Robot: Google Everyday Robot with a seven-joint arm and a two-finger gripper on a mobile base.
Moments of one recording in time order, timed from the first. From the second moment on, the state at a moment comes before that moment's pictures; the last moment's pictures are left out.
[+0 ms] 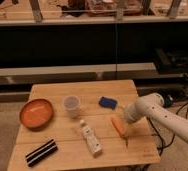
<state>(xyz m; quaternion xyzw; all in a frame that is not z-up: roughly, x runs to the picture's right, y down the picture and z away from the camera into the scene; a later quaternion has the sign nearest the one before) 0.180 0.173 0.832 -0.22 -0.16 0.01 0.96</state>
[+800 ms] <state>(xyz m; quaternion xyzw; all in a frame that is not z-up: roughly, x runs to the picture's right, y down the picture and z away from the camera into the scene) 0.190 0.116 0.718 -0.21 -0.18 0.00 0.96</state>
